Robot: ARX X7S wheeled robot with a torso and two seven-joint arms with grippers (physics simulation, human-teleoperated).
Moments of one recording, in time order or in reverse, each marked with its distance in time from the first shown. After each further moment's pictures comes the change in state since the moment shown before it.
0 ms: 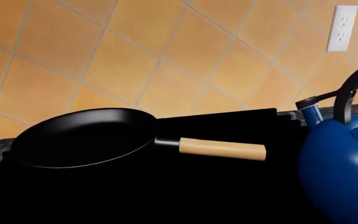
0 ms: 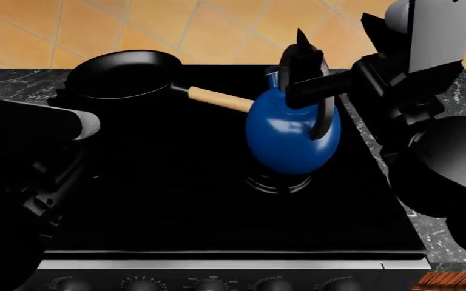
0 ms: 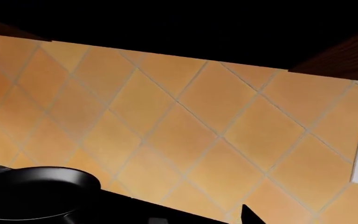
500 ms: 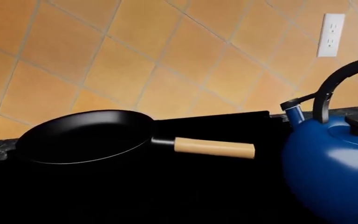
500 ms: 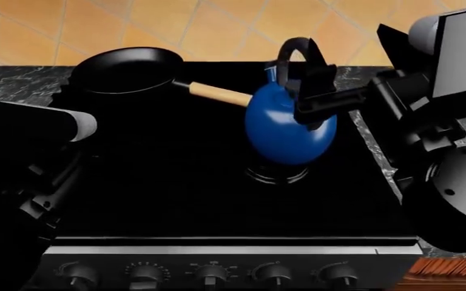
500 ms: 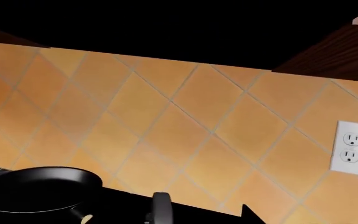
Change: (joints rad) left arm 0.009 -0.005 -0.011 0.023 -0.023 0.012 -0.016; right arm -0.066 0.046 0.071 -0.133 0.117 0.025 0.136
